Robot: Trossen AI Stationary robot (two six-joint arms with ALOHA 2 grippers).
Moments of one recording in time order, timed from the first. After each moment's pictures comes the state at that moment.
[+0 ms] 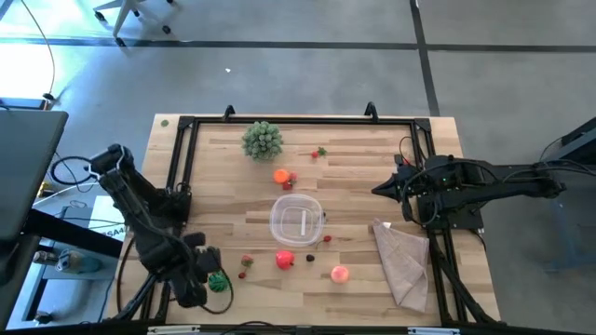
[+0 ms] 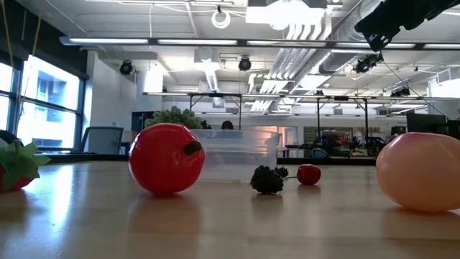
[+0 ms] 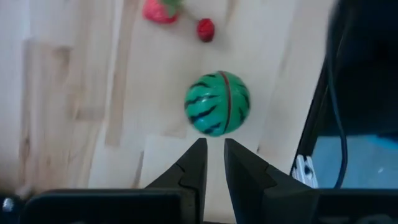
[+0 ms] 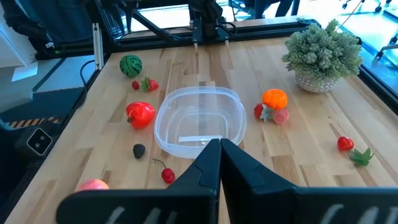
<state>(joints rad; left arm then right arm) -0.83 1.46 1.15 -1.08 -0.09 -1.11 0.05 0.56 0.61 -0.43 0.00 0.10</state>
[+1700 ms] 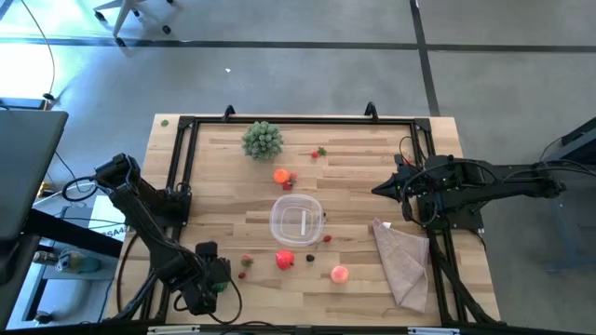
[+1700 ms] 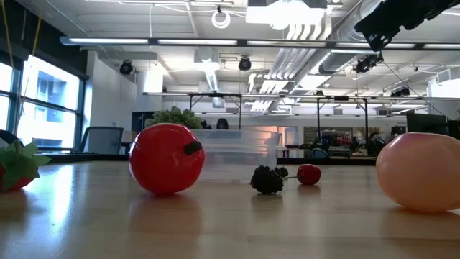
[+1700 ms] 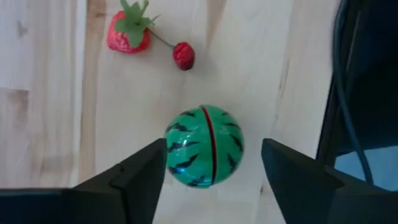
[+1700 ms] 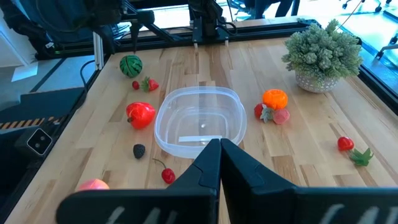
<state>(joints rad) -0.82 1.58 1.08 -0.88 -0.15 -1.05 0.05 0.56 0.61 -0.43 0.00 0.10</state>
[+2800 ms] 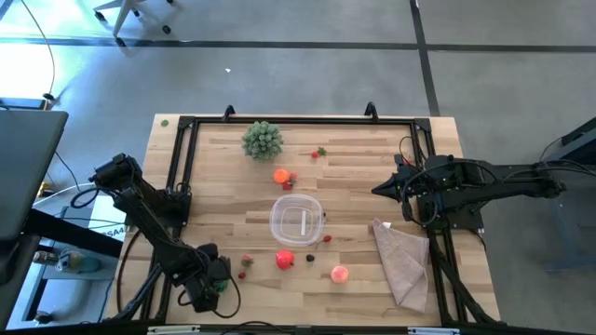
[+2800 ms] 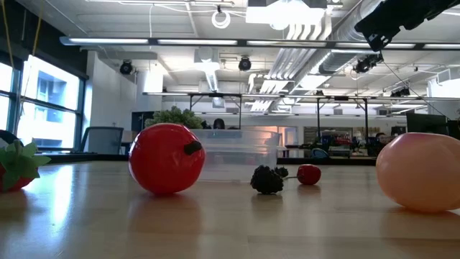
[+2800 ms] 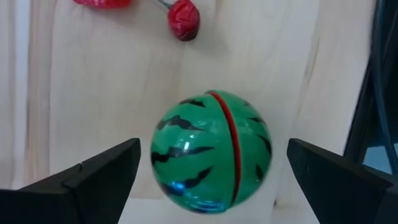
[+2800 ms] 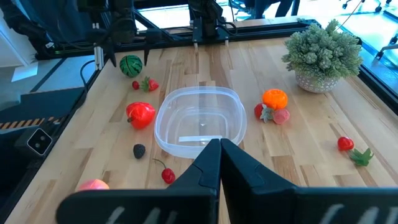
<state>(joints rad) -0.83 1.58 0.88 -0.62 -0.10 -1.10 0.05 0.56 0.61 -0.43 0.00 0.10</state>
